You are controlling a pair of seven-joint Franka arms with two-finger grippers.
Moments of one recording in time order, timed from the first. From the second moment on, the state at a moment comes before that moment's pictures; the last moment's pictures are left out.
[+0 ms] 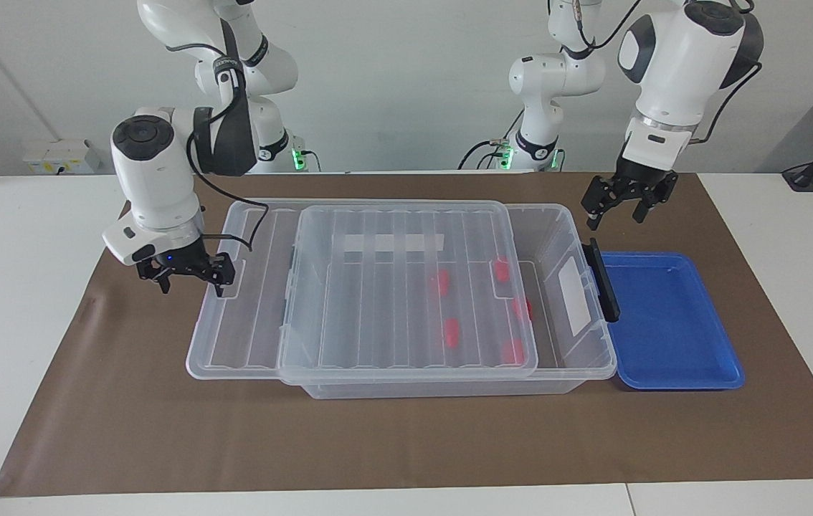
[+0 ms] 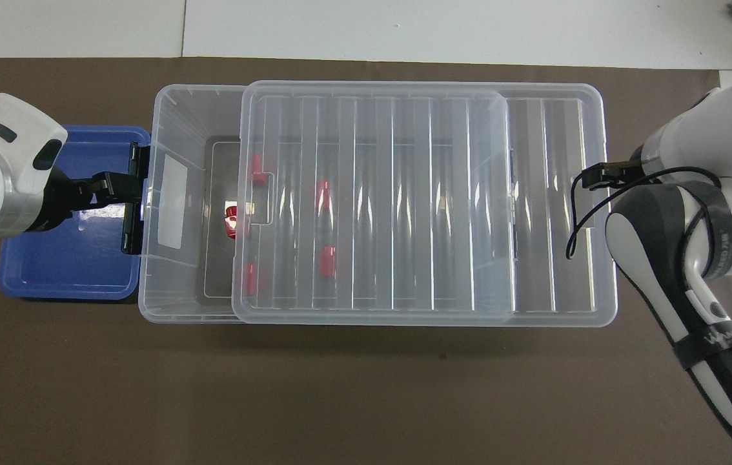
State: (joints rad) left arm -0.03 -0.11 -0.16 -1.88 -0.02 1.96 -0.37; right arm 0.13 0.17 -0.10 -1.79 -0.17 2.02 0.13
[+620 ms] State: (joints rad) left arm -0.17 0.03 -0.16 -1.94 -0.02 2.20 -0.67; right arm 0.09 0.17 -0.11 -1.79 -0.19 2.01 0.13
